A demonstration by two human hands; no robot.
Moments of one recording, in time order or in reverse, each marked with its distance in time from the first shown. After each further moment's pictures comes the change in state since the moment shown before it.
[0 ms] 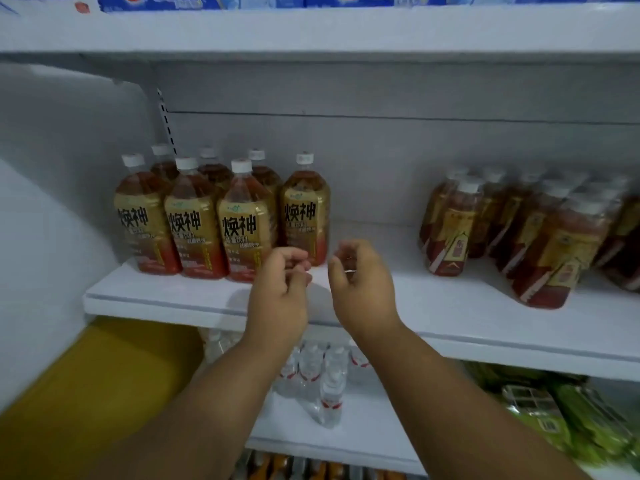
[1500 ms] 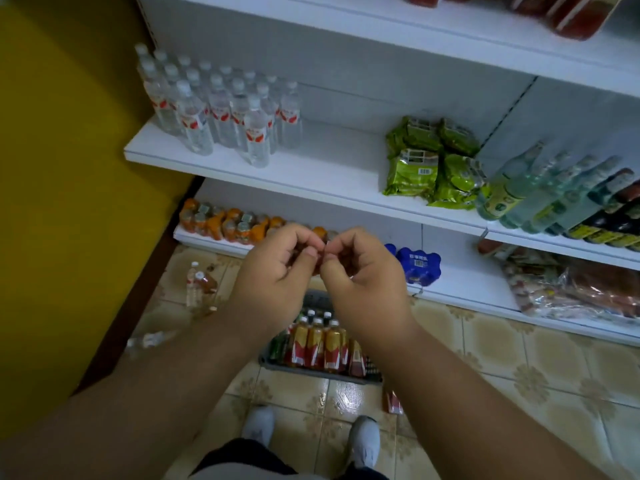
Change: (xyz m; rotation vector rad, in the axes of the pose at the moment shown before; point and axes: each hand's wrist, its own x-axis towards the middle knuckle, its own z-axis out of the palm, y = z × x) left_hand -0.516 0.093 0.092 -0.005 -0.306 -0.218; right_hand -0.451 0.065 -0.311 0.135 -0.323 0.302
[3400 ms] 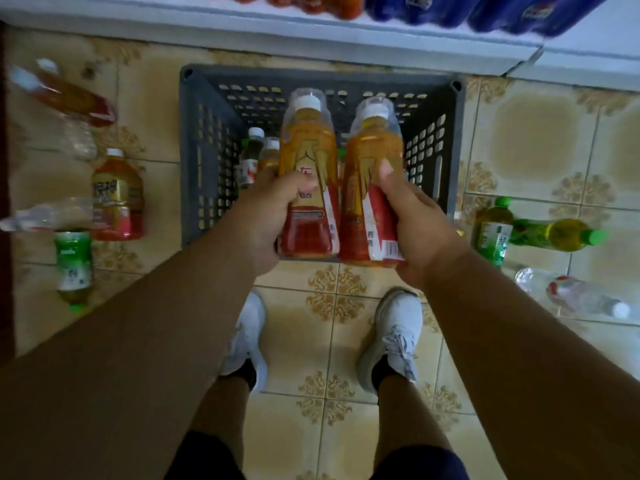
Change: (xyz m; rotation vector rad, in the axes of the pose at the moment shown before) left_hand -0.071 -0.533 0.223 -0.480 -0.110 -1.257; right_hand -0.050 0.595 0.062 0.705 -0.086 1.080
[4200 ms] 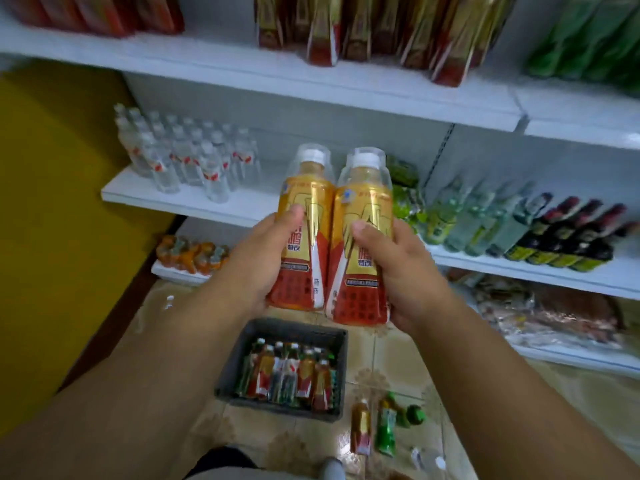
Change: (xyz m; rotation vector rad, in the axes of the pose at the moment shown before) left_hand -0.547 0.259 0.204 0.050 -0.151 0.751; right_hand -0.527 -0.350 0.122 -0.221 -0.257 -0.703
